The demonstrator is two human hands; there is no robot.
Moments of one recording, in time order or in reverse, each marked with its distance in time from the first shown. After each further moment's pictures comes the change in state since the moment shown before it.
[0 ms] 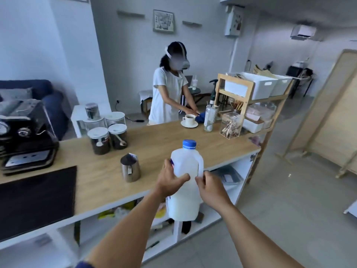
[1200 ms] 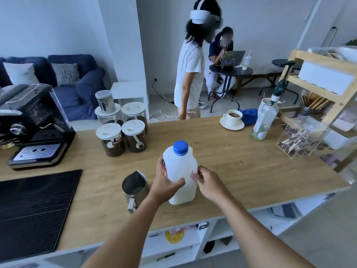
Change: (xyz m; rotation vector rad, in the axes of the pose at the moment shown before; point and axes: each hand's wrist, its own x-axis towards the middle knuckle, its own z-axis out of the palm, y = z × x) left_hand 0.220 -0.116 -0.025 -0.095 0.241 -0.110; right_hand 0.297 0.022 0.121 0.083 -0.382 -0.144
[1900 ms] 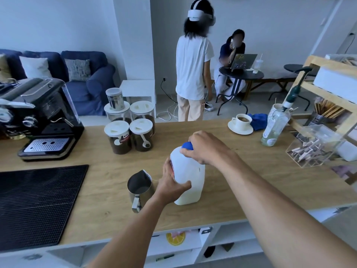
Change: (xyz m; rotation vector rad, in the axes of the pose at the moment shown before) left_hand 0.006 -0.006 0.000 0.010 -0.026 -0.102; right_hand 0.045 -0.128 -0.053 -0.686 -0.071 -0.277
